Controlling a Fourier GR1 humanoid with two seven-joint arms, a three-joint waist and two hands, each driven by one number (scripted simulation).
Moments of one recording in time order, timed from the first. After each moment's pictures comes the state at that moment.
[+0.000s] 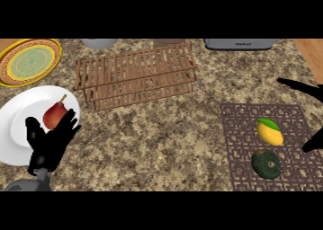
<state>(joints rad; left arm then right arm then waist) -0.04 0.33 -0.10 -1.30 0.32 0.11 0.20 -0.38 -0.82 0.20 -1.23 0.16 0.50 -0.09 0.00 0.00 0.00</state>
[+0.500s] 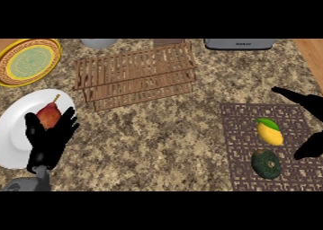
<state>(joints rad) -0.05 0.31 -0.06 -1.33 0.28 0.10 0.26 -0.29 -0.75 0.16 -1.35 0.32 0.48 0.03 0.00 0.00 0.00</state>
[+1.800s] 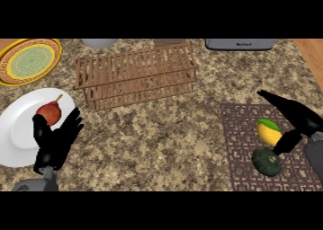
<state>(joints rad) -0.04 0.21 0.00 -1.35 0.16 0.05 0.28 -0.33 -0.49 0.05 -1.08 0.73 0.29 -0.13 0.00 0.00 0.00</state>
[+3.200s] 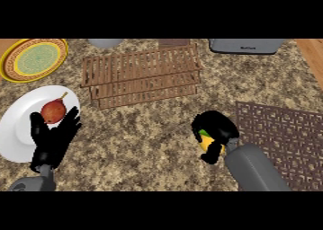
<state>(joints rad) -0.06 0.20 0.04 -1.34 0.15 0.00 0.30 -0.37 -0.12 0.32 -1.12 0.87 0.27 -0.04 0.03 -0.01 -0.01</state>
